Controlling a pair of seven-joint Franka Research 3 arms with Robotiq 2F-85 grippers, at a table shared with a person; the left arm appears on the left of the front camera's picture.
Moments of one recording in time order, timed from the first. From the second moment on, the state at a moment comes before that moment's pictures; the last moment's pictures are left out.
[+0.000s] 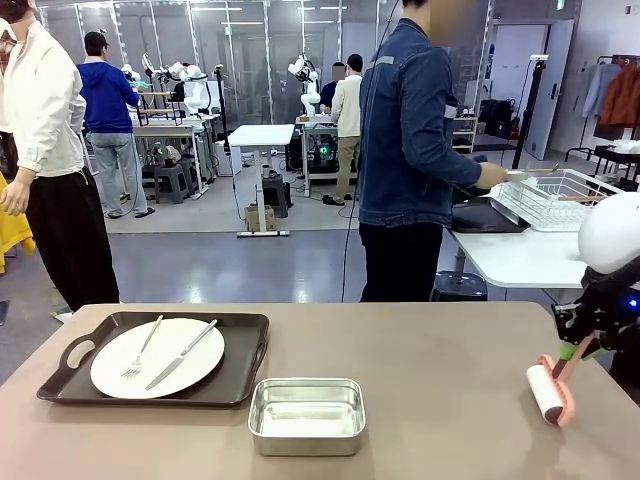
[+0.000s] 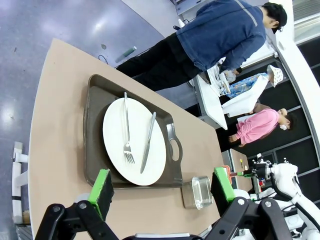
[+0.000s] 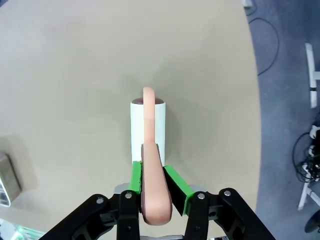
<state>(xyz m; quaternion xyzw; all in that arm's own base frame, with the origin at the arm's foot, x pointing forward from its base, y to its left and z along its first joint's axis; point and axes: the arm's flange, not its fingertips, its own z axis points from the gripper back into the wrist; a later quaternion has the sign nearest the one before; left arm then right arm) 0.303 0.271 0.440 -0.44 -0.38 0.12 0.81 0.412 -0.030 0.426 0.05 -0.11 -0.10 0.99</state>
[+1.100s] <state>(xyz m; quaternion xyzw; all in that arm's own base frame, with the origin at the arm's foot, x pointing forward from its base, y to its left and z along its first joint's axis) 0.303 0.271 0.440 -0.44 -0.38 0.12 0.81 0.335 0.019 0.521 0.05 -0.14 -0.03 0.99</state>
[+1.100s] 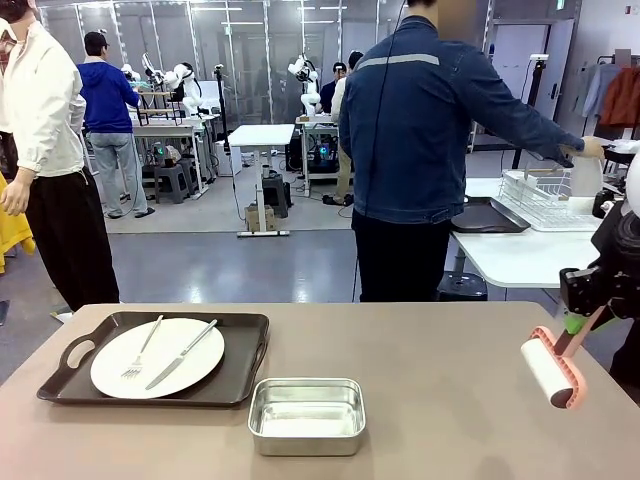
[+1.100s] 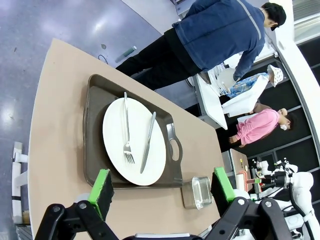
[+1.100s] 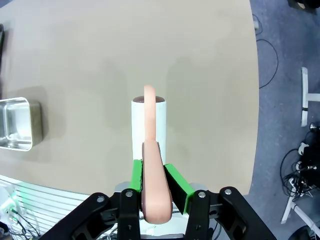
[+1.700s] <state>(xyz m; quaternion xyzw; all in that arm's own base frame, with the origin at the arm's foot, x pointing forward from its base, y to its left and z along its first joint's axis) 0.303 0.271 0.440 -0.44 -0.38 0.12 0.81 0.337 0.019 0.521 0.05 -0.14 -0.03 0.99</state>
